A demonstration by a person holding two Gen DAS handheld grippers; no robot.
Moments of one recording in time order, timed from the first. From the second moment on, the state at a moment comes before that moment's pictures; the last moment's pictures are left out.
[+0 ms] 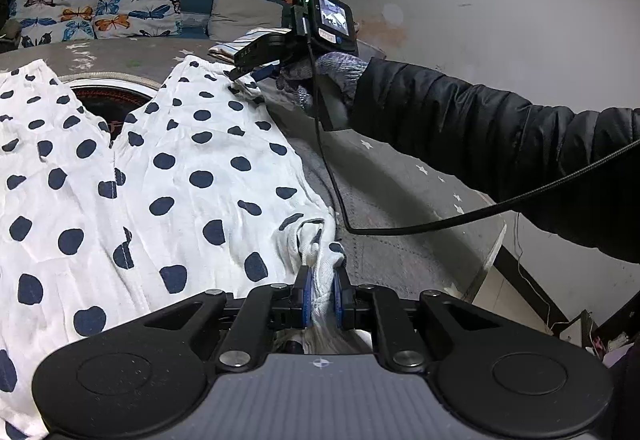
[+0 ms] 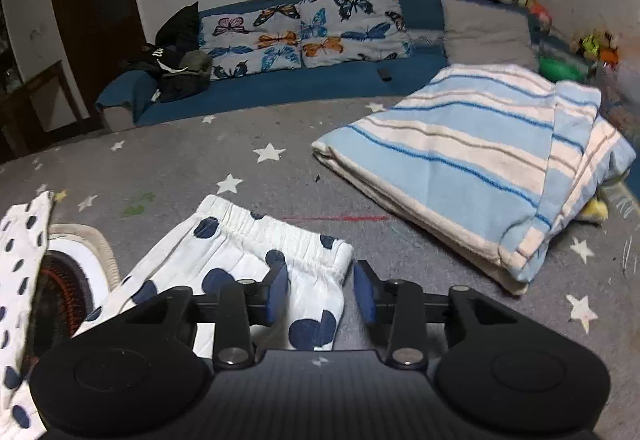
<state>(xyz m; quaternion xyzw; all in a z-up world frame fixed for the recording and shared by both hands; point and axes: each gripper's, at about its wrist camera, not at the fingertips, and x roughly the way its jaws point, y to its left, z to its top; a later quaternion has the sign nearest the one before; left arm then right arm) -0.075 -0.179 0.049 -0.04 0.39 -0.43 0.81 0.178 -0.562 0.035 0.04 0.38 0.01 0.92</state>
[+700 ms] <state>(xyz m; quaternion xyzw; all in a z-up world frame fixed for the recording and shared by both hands) -0.106 -0.081 0.062 -0.17 0.35 -0.36 0.85 0.205 -0.474 0.142 0.06 0.32 0.05 0.94</state>
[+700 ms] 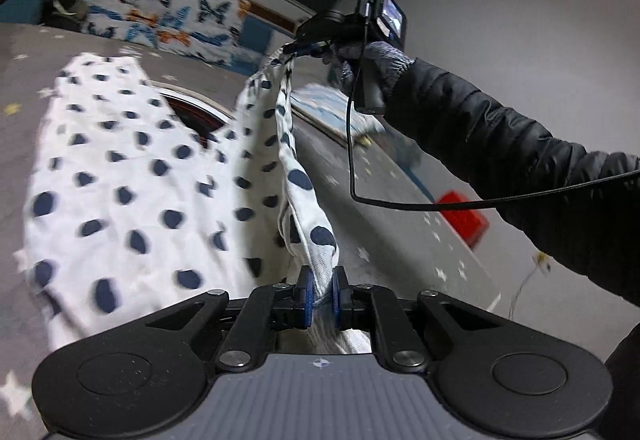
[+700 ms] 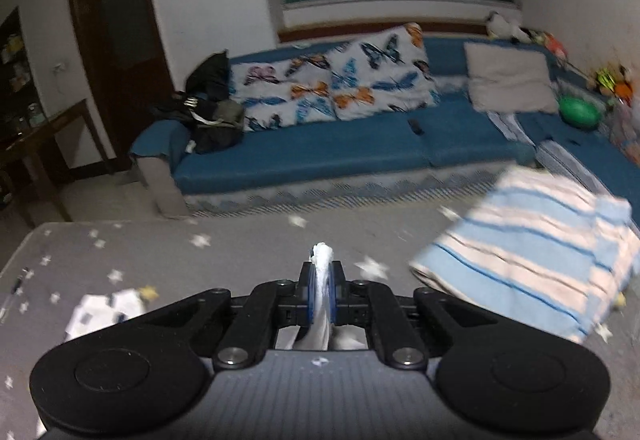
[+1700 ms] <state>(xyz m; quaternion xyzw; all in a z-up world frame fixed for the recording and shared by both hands) -0.150 0.027 0.040 -0.30 0.35 -0.25 0.85 0.246 -0.181 0.085 -0.02 0.38 0.20 0.90</state>
